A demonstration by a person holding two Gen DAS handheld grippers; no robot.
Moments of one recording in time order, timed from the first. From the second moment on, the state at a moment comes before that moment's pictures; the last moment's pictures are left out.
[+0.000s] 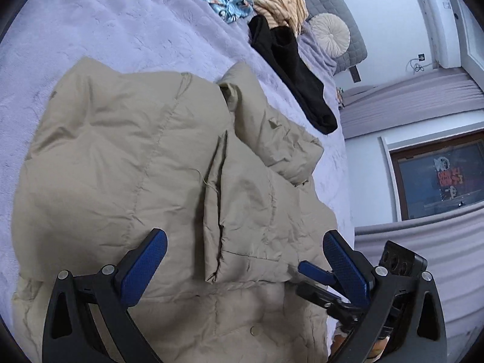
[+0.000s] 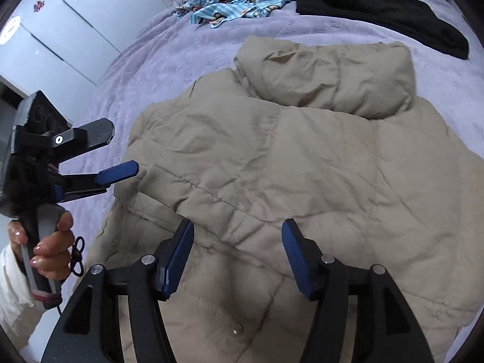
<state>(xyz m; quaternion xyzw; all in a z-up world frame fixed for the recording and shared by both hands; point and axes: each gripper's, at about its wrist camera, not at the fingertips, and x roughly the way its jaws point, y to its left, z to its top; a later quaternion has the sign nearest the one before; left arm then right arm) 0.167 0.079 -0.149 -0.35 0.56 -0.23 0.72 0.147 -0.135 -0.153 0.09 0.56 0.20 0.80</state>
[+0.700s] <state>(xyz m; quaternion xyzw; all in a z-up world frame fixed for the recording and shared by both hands) 0.172 0.026 -0.165 -0.16 0.61 -0.19 0.75 0.083 -0.334 -0.184 0.12 0.55 0.00 0.83</state>
